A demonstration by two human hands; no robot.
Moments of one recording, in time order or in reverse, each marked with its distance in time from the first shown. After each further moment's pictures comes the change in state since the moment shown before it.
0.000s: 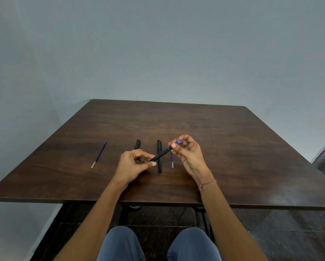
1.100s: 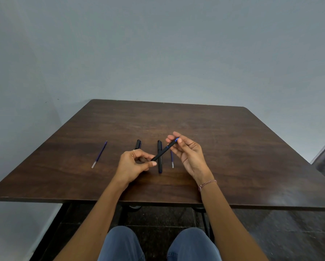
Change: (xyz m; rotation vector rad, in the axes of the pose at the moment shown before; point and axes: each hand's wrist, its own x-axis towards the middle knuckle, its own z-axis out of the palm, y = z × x) left_hand -0.001 0.002 0.000 -0.103 -0.009 -0.048; right_hand -0.002 -0.004 0.002 0.080 -0.029 0.037
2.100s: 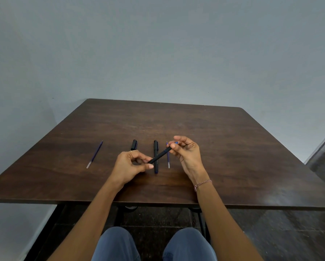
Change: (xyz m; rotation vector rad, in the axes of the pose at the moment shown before) left_hand 0.001 -0.005 -0.001 0.048 -0.033 0.010; right_hand 0.000 0.002 -0.001 -0.148 0.063 -0.115
